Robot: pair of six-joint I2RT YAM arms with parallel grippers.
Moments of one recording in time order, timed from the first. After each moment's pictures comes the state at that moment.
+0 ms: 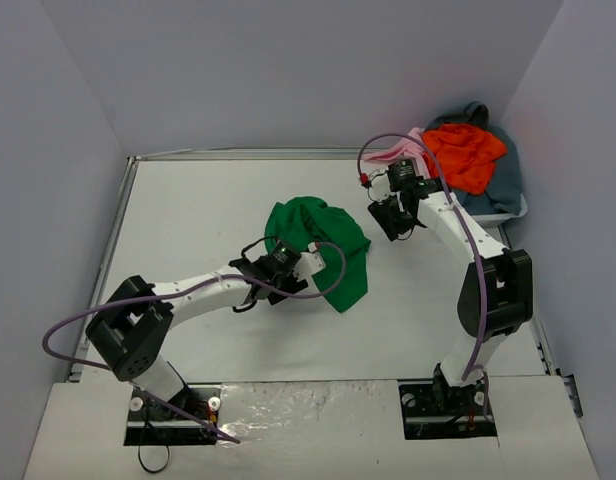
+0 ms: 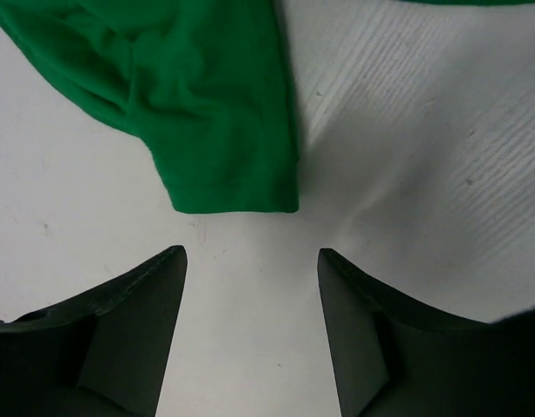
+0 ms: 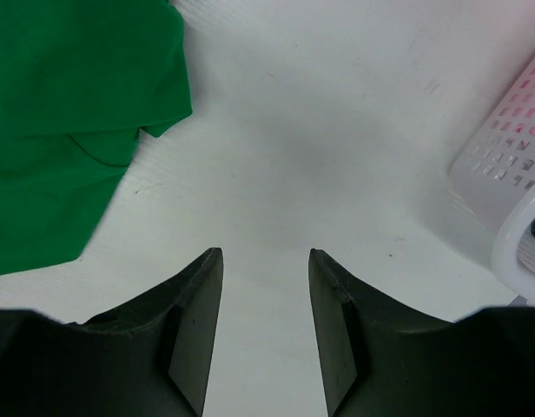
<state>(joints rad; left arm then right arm) -0.79 1.56 0.93 -0.32 -0.25 0.40 0.27 1.73 1.42 -0.79 0.04 -0.37</state>
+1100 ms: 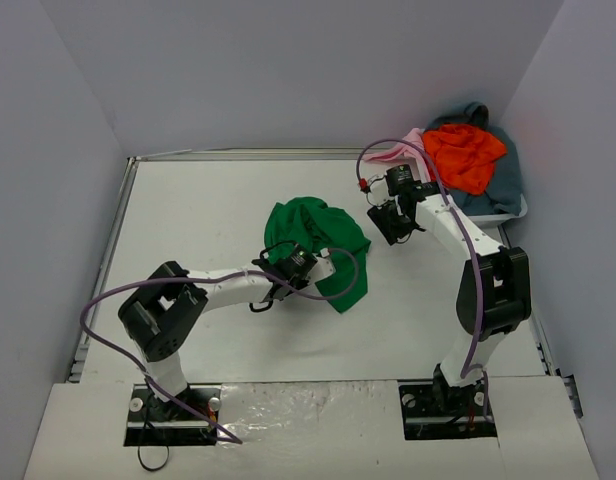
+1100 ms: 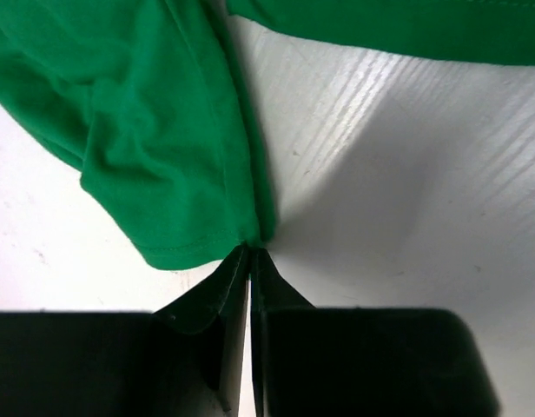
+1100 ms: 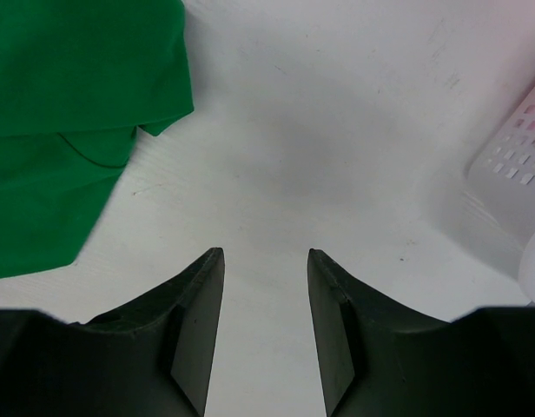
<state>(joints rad) -0.84 1.75 1.01 -0.28 -0.31 0.41 0.27 1.75 1.38 -0.76 0.04 -0.37</state>
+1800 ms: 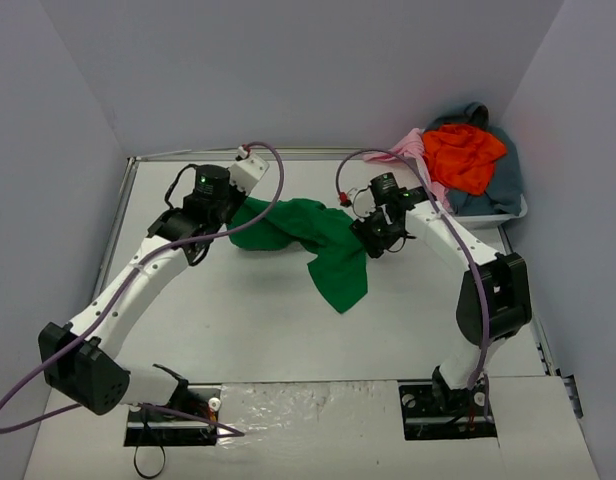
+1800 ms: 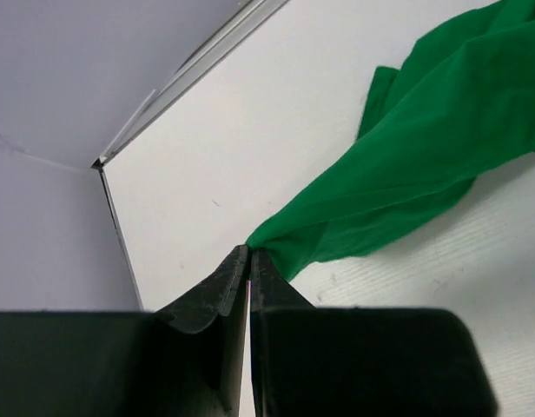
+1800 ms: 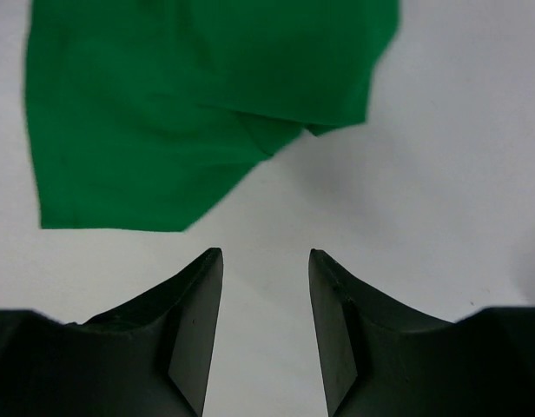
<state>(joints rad) -0.47 1.34 1.30 -0.44 -0.26 0.42 0.36 1.71 1.36 -0.83 -0.09 -0.41</state>
